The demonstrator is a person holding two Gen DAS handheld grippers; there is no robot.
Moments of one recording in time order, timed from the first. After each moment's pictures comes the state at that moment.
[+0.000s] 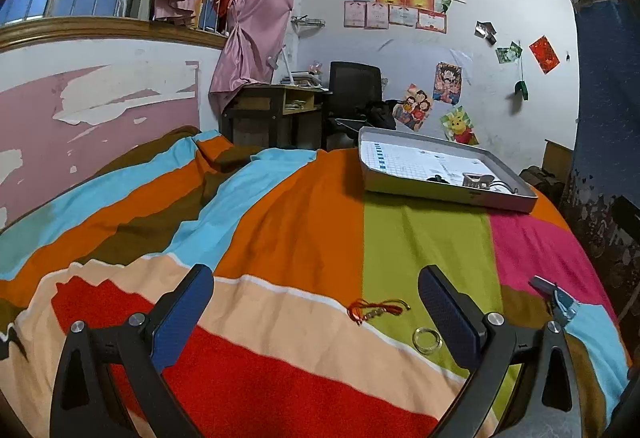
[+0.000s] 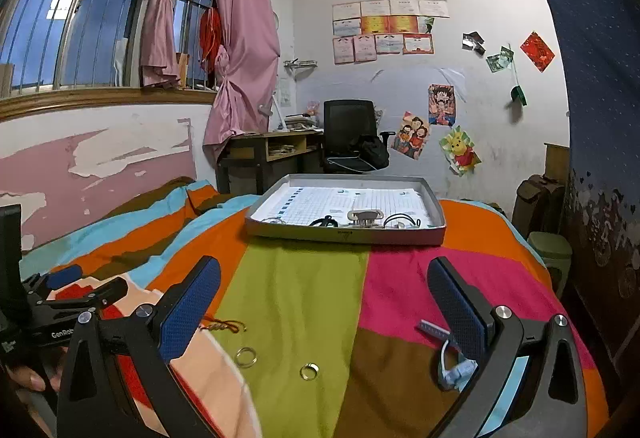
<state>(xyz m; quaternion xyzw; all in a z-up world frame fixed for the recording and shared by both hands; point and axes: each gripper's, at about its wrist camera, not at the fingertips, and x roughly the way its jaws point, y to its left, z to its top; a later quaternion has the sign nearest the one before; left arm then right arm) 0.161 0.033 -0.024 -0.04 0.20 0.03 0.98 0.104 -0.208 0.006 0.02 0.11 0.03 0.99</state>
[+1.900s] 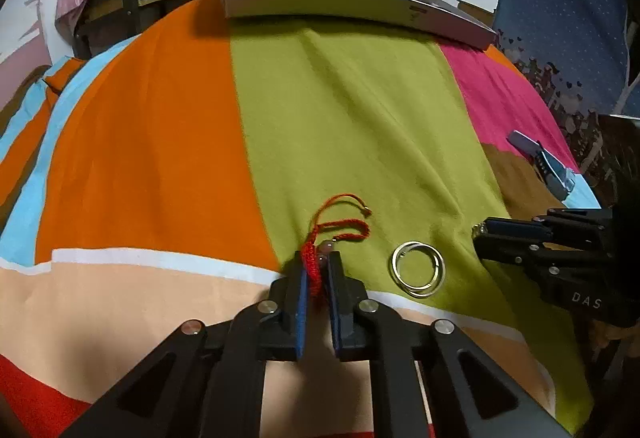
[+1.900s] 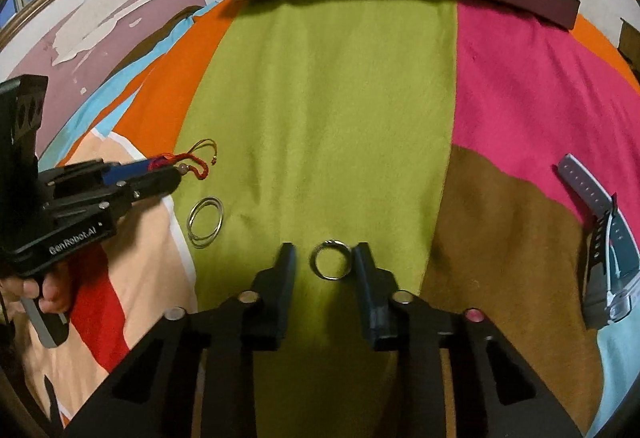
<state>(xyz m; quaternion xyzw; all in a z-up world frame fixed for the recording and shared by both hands) 0.276 -0.008 -0.125 0.04 0.43 -0.19 0.88 0.246 -0.166 -0.154 0.04 0.45 0.13 0.88</state>
